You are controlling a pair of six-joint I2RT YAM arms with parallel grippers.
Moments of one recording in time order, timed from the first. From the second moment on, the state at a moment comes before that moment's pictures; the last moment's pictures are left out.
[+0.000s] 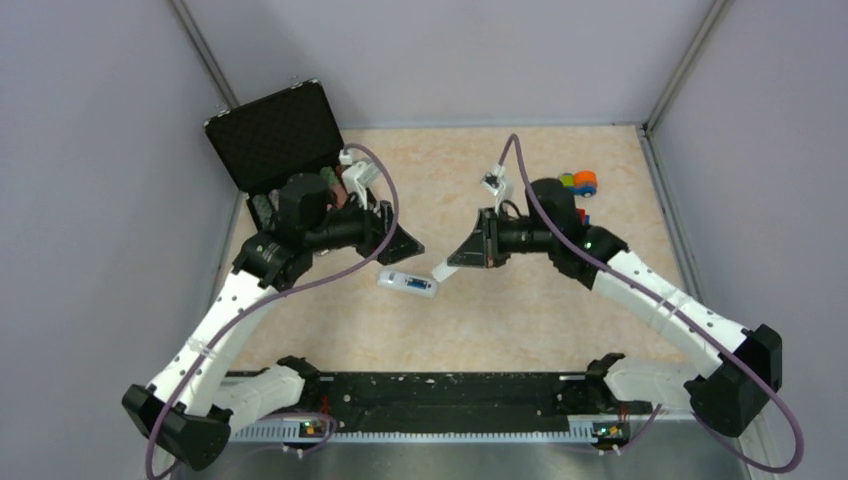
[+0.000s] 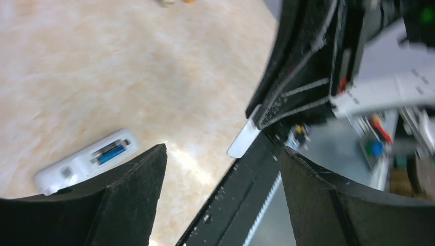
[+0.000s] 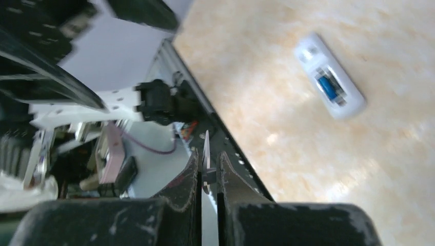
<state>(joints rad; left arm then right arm) -0.49 1.05 1.17 -0.56 0.69 -0.33 0.67 1.18 1.11 -0.38 -0.66 0.54</state>
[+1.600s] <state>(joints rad) -0.25 1.19 0.56 -0.16 0.27 -0.76 0.91 1.76 0.61 0.72 0.13 1.30</state>
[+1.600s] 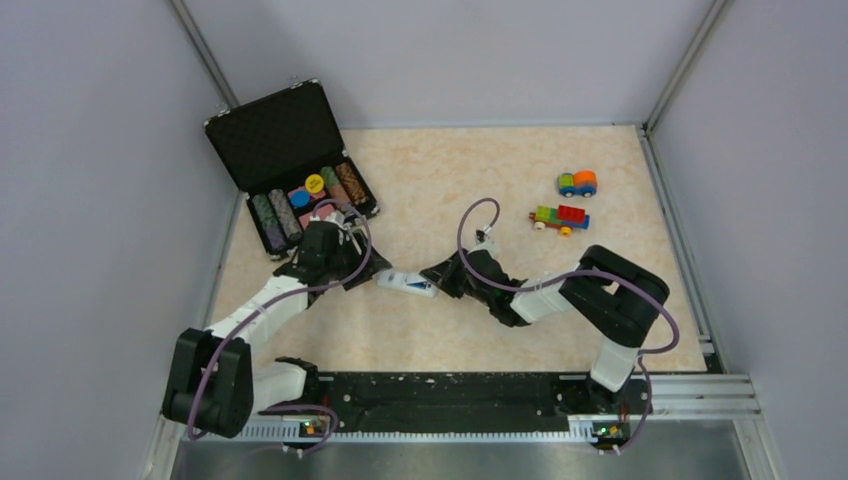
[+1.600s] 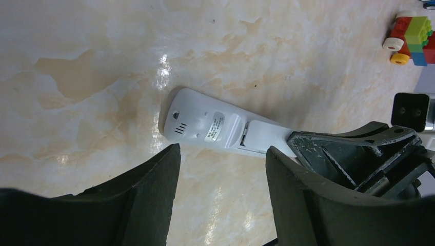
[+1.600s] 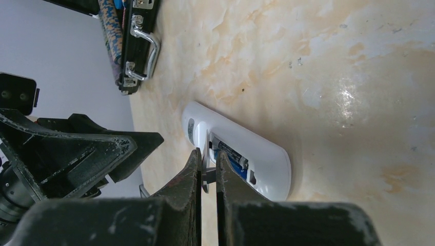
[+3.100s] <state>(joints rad) -0.24 1.32 0.57 -0.09 0.47 -0.71 0.98 1.76 0.72 0.47 0.25 1.40</state>
